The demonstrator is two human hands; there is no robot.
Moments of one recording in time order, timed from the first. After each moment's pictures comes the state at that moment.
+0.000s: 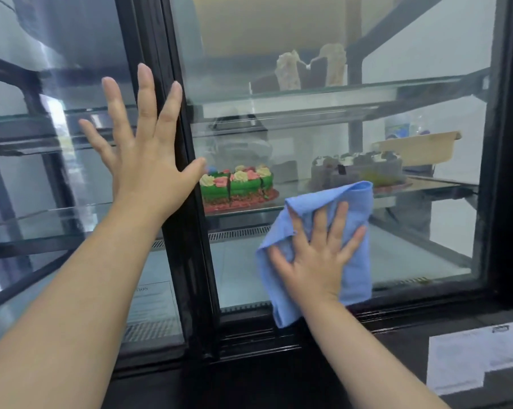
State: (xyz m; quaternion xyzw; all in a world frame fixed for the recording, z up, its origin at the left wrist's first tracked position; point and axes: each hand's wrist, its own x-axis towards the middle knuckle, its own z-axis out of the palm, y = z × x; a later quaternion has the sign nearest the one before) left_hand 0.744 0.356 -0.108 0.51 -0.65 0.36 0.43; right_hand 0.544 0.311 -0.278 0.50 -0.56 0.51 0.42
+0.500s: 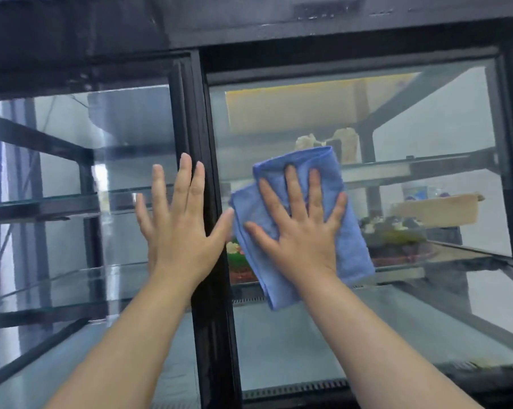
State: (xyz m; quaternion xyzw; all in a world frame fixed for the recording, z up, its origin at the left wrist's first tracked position) left_hand 0.746 0.351 -0.094 0.49 -0.62 0.35 0.50; right_hand 0.578 0.307 -0.123 0.53 -0.51 0.50 0.45
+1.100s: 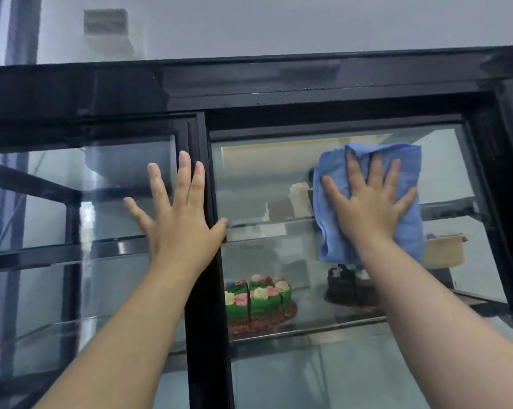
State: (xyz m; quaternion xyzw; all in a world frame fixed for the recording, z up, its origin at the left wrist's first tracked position) left_hand 0.742 0.343 -0.020 0.55 -0.60 0.36 0.46; right_hand 0.484 0.317 -0.017 0.42 -0.63 0.58 0.31
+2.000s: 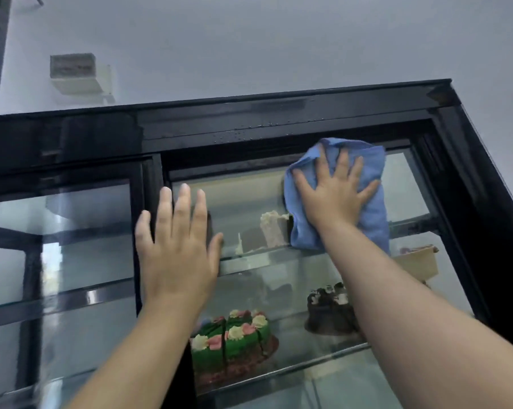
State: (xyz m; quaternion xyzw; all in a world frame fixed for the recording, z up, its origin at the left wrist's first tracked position) left_hand 0.698 0.340 -0.015 0.41 -0.59 0.48 0.49; right_hand 0.464 0.315 0.040 0.39 -0.61 0.60 0.32
